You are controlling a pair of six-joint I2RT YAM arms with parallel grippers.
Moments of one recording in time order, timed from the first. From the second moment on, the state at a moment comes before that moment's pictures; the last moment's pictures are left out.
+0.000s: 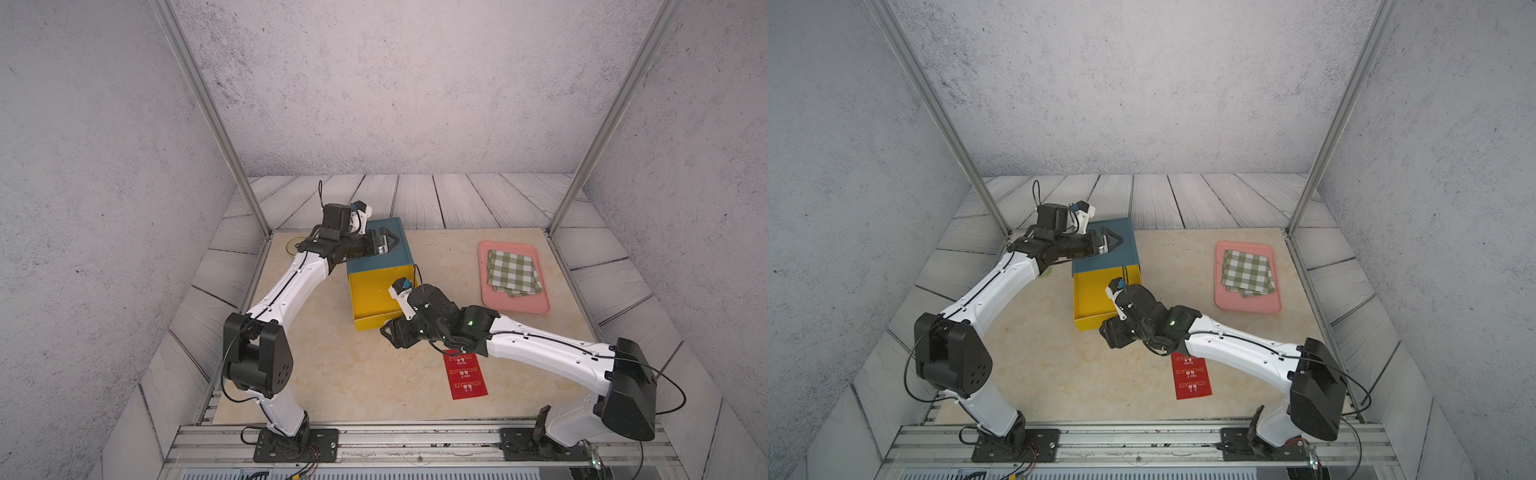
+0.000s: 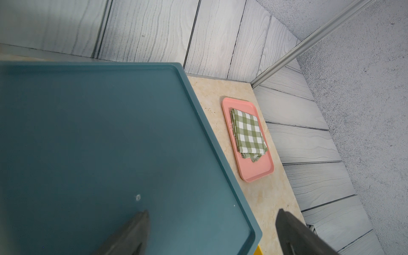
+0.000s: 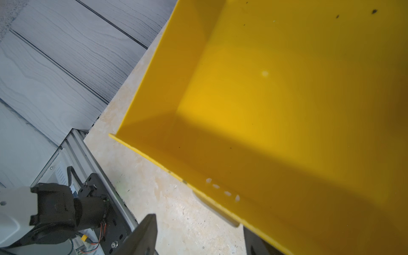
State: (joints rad) left arm -0.32 1.71 1.55 -0.43 0.53 -0.44; right arm 1.03 1.49 1.19 -0.42 -0.01 0.47
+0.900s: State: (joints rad) left arm -0.30 1.71 1.55 -0.43 0.54 -0.47; right arm 1.04 1.58 1.08 0.02 0.27 0.34
